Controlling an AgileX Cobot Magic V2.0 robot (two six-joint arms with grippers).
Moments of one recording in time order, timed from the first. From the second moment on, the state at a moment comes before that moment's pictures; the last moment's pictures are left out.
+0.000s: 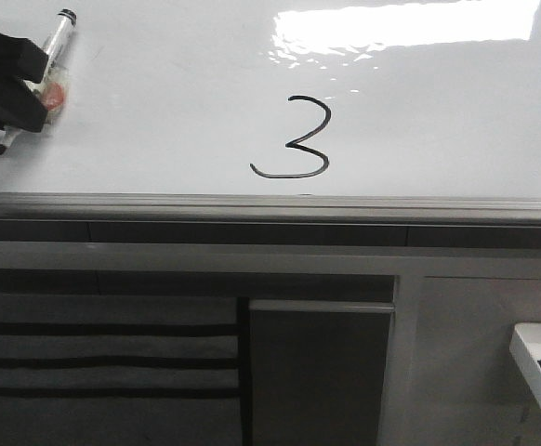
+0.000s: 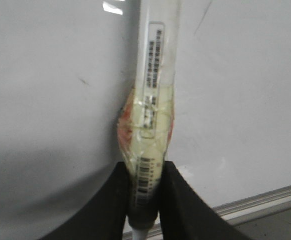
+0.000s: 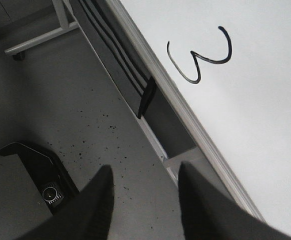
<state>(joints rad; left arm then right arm) -0.23 1.40 -0.83 -0.78 0.22 0.78 0.48 1.14 -1.19 0.24 1.01 -0.63</state>
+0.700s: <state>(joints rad) -0.23 1.27 -0.83 -0.73 0.30 0.78 0.47 1.09 -1.19 0.20 1.02 -0.46</state>
